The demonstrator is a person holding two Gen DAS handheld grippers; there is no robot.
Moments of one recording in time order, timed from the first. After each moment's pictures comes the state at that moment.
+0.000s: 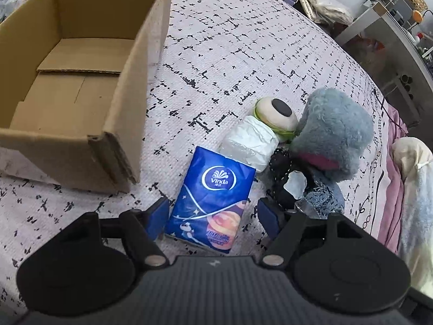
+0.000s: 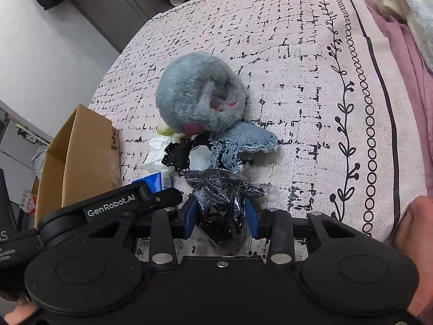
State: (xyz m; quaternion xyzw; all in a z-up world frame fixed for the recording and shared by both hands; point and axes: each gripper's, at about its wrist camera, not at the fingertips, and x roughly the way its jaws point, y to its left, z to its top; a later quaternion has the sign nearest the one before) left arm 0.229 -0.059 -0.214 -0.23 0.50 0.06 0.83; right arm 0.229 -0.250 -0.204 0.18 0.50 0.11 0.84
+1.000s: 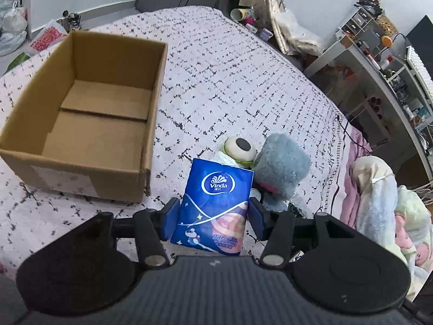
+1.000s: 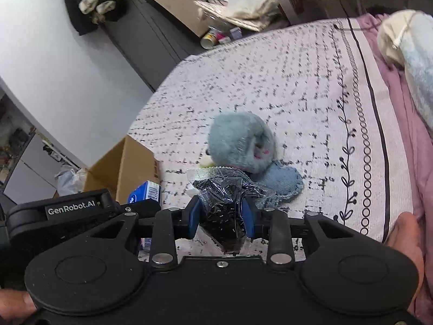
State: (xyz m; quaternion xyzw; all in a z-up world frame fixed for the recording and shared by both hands) left arm 0.187 -0.040 -0.131 -0.25 0.45 0.03 0.86; right arm 0.191 -0.255 -0.152 0.19 0.40 0.15 0.88
